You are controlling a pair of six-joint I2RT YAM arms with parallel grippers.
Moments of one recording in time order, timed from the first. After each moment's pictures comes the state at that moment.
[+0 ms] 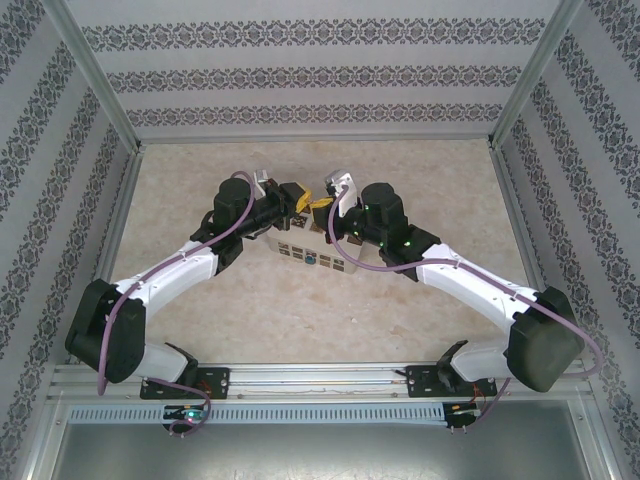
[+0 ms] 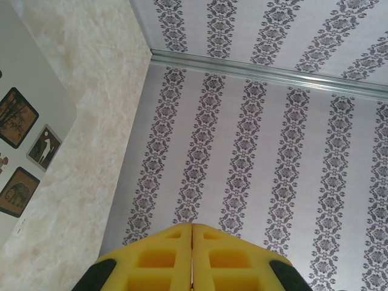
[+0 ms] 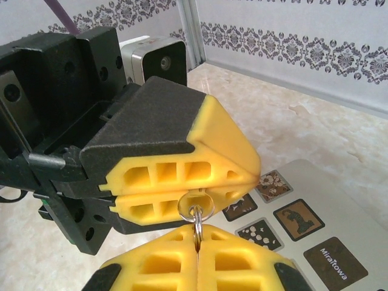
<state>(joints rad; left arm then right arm) -0.46 1.41 0.89 0.38 0.42 -1.63 0.68 1.34 0.96 0.08 -0.25 0.16</state>
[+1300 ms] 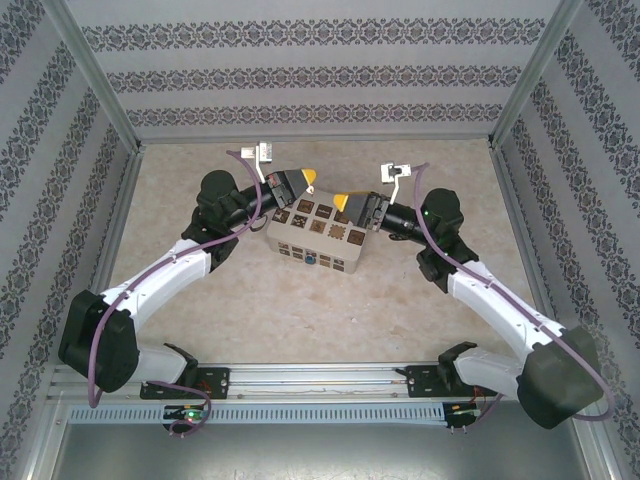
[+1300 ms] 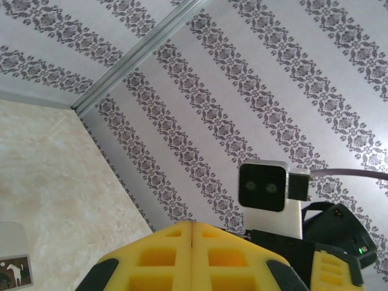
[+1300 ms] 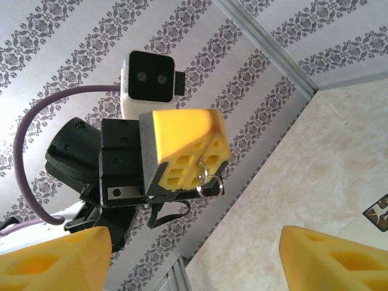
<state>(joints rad) -0.45 1.35 0.96 0.53 0.57 -0.94 0.43 1.15 0.77 0.48 -0.74 0.93</state>
